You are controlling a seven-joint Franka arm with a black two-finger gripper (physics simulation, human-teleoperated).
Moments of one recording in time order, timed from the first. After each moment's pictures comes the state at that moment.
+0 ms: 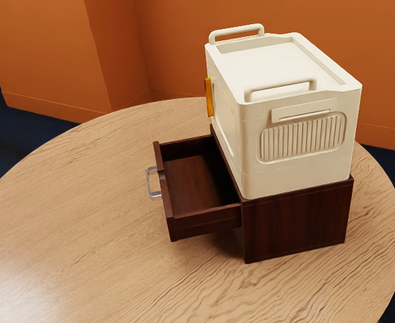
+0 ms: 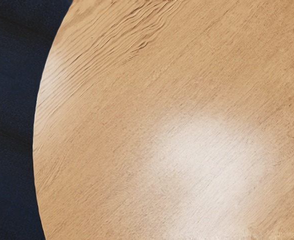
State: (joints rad) arm -0.02 0.07 0.42 -1.18 0.05 1.41 0.09
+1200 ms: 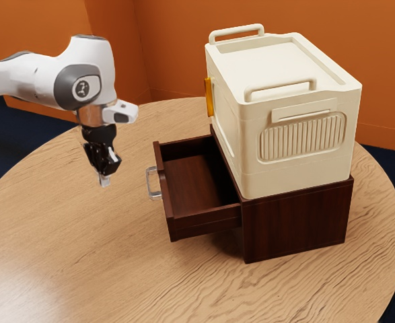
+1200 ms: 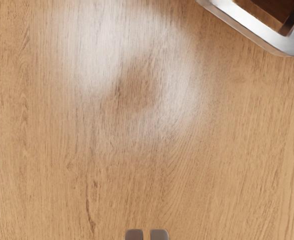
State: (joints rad) arm -0.37 0.01 0.38 -1.95 0.03 1.77 0.31
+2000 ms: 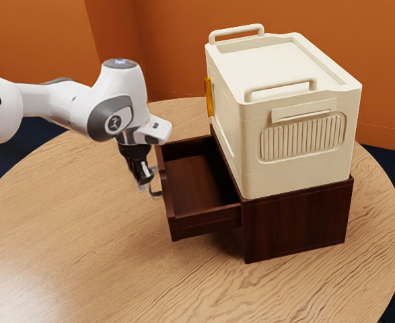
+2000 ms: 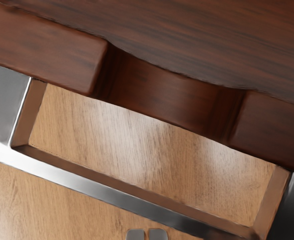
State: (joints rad) arm -0.47 0.11 0.38 -2.00 0.05 2.11 0.42
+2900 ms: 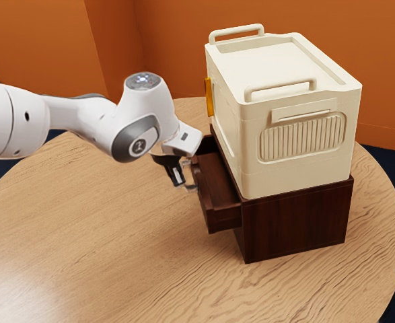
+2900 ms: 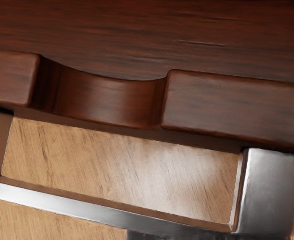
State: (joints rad) arm -0.56 0.17 0.37 -2.01 0.06 2.39 0.47
